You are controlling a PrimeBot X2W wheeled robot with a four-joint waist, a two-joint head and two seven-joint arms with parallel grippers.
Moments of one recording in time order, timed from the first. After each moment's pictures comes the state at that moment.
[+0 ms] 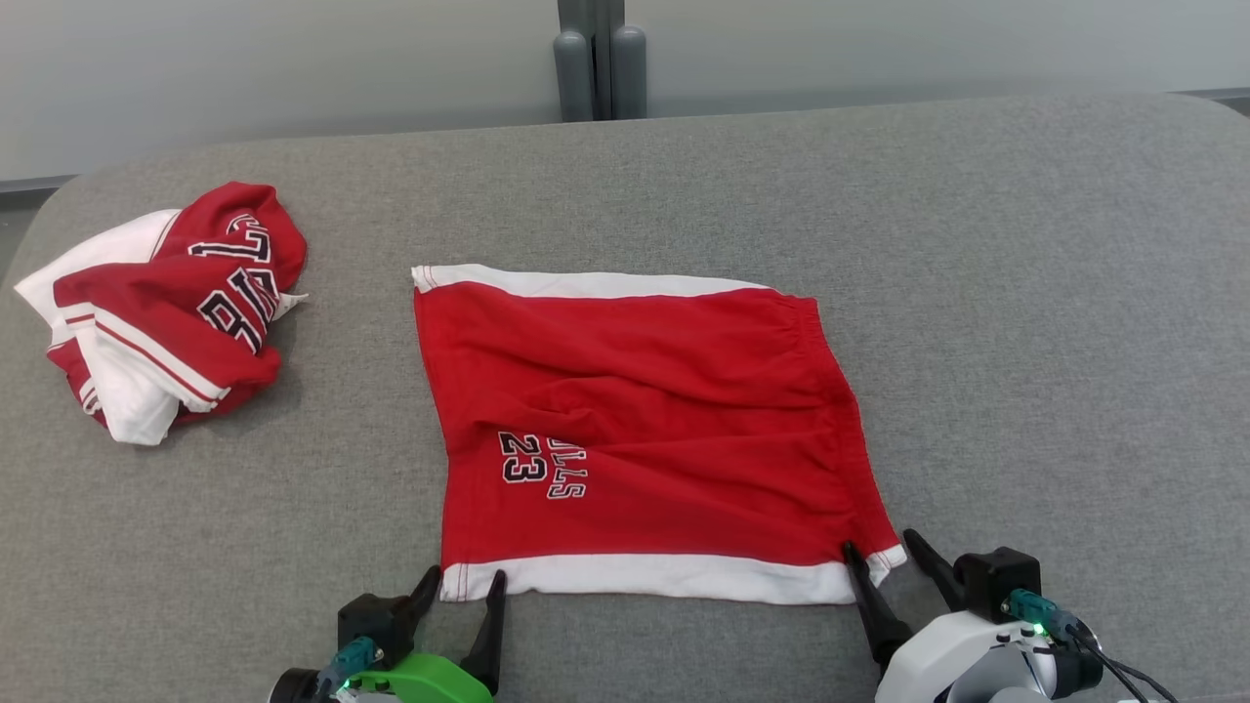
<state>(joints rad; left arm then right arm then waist) -0.16 0.05 -0.31 0.74 -0.31 -0.12 -0.27 -0.15 -0.12 0.30 0.62 0.32 0.13 -0.26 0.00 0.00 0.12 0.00</state>
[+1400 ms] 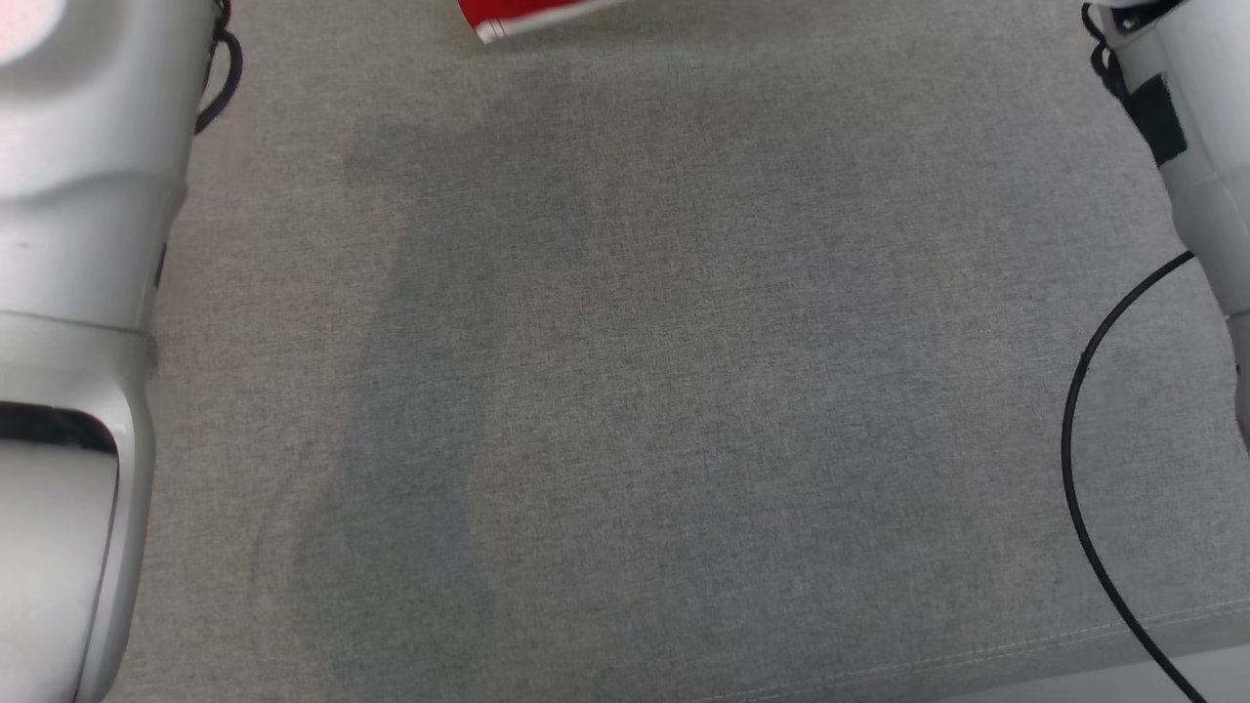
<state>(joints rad) -1.50 0.16 -0.47 0.83 -0.51 -0.13 -0.20 -1.40 -0.25 0.44 0.79 0.84 0.13 -0.21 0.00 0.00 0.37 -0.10</state>
